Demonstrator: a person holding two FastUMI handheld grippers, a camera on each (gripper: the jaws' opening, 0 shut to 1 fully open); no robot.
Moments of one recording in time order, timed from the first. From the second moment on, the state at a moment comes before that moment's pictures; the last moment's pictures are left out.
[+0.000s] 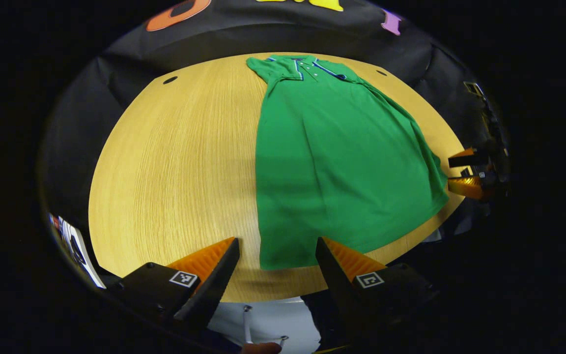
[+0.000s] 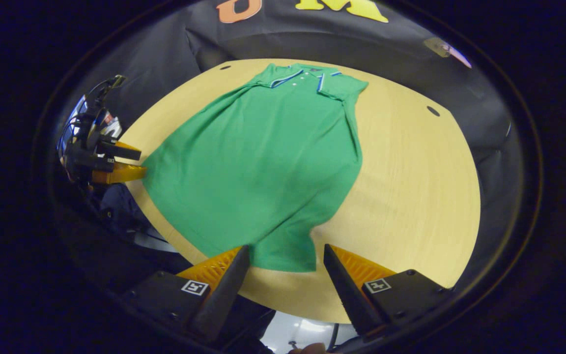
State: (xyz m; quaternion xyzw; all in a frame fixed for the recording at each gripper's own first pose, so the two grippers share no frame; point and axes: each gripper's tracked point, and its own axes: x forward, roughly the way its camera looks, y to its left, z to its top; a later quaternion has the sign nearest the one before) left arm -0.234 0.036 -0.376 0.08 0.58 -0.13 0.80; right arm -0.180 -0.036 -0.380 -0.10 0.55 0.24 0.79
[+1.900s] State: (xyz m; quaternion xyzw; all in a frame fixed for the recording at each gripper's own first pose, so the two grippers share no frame) left arm -0.120 -0.011 -0.271 -0.01 0.44 -0.22 0.87; right arm -0.083 -0.026 -0.297 0.09 0.49 0.21 0.84
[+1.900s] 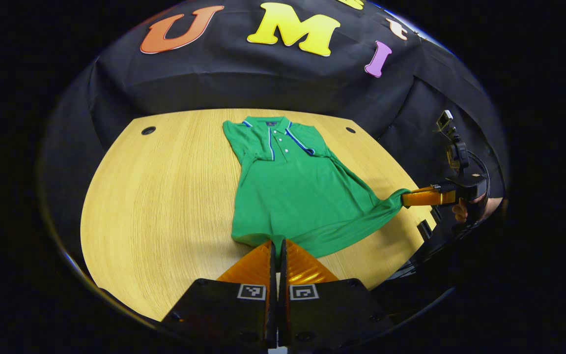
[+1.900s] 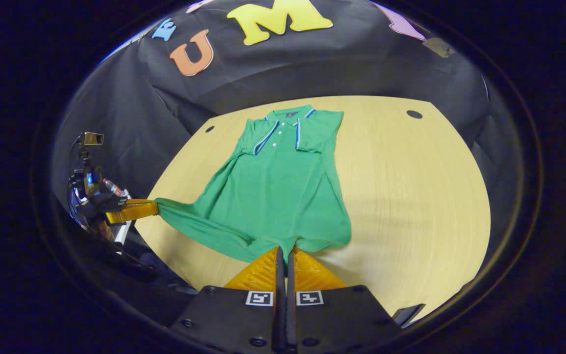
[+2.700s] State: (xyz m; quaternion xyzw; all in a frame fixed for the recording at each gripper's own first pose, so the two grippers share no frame) left arm 0.073 -0.016 -0.214 -0.01 0.33 -0.21 0.92; right arm 0.124 -0.022 -0.219 0.05 0.36 0.17 0.92
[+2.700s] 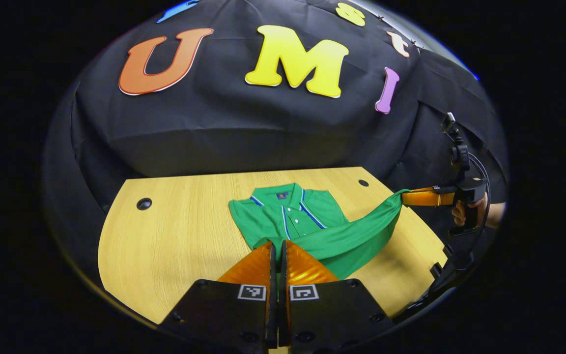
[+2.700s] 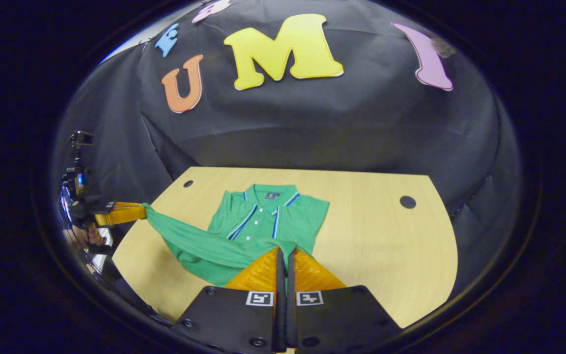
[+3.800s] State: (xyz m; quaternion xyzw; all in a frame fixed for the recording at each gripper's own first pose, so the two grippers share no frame) left arm 0.272 -0.024 -0.322 0.01 0.33 -0.12 0.94; right arm 0.322 -0.012 -0.314 0.02 0.34 0.09 0.93
